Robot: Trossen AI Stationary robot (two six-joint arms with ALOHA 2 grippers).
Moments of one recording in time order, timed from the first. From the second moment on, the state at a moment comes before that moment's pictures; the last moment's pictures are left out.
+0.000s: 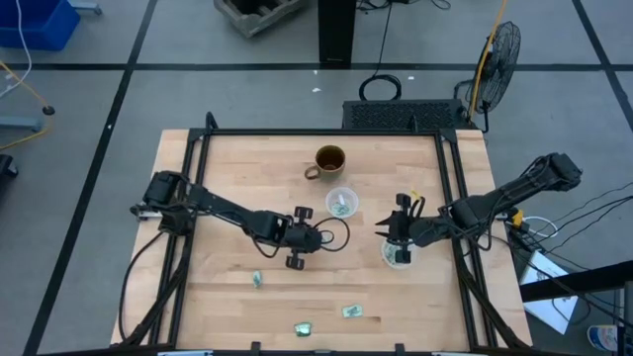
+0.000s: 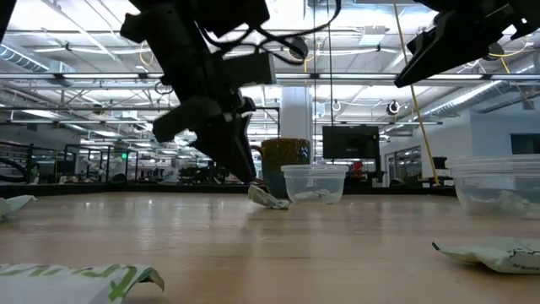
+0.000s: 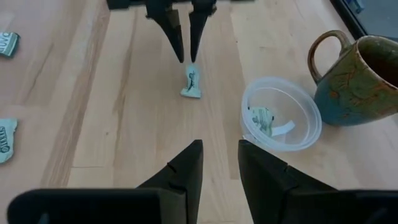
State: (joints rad) left arm -0.20 1.86 1.14 -0.33 -0.26 0.13; right arm 0.40 1.03 0.66 -0.38 0.45 0.20
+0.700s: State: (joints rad) left arm -0.20 1.91 1.13 -0.26 -0.31 0.18; right arm 0.41 1.03 0.66 -0.37 0.44 0.20
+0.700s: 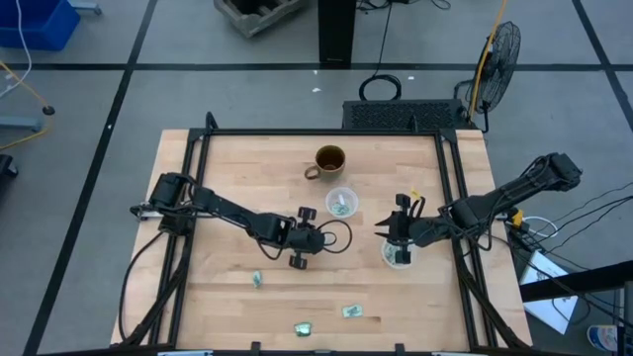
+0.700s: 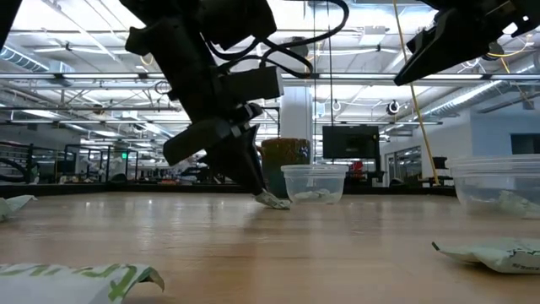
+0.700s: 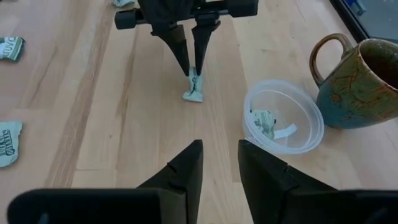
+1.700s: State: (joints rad) left arm 0.05 1.91 1.18 0.01 -0.20 0.34; right arm 0.41 1.03 0.60 -0.27 0.44 0.20
